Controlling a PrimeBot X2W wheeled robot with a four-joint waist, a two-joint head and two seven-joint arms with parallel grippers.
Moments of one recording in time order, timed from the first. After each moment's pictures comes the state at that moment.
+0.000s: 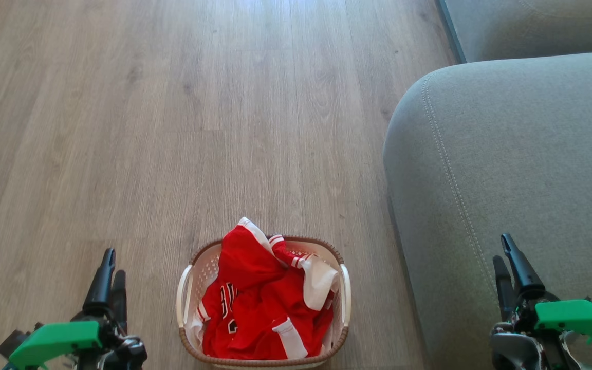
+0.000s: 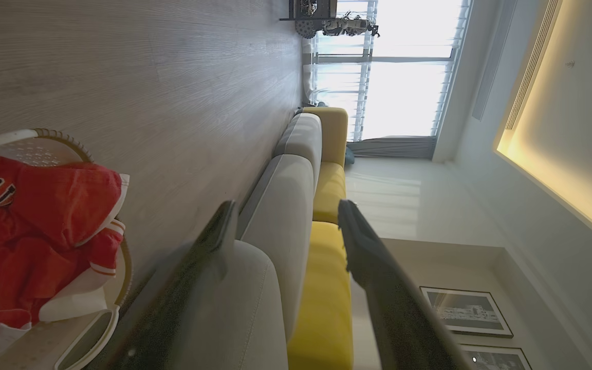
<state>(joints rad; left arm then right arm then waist) 0.00 0.03 0.05 0.31 -1.60 -0.12 0.07 0.00 -0.04 -0.09 0.30 1.59 0.12 0.08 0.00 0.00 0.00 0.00</state>
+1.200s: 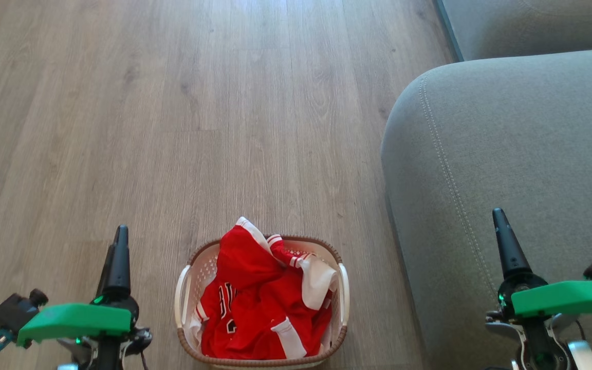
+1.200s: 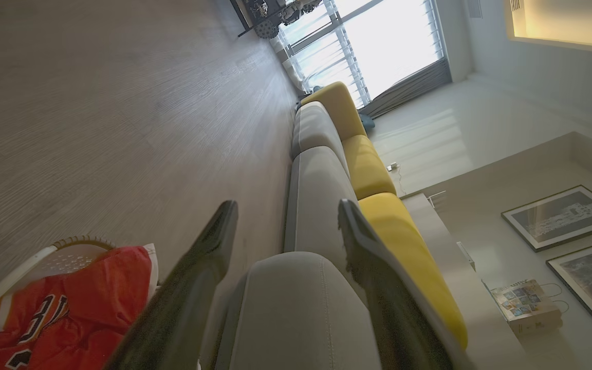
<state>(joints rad) 0.00 0.03 0.01 0.19 -1.14 -0.12 -0.03 0.00 -0.04 -0.04 0.16 1.22 0.12 -0.03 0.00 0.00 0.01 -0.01</state>
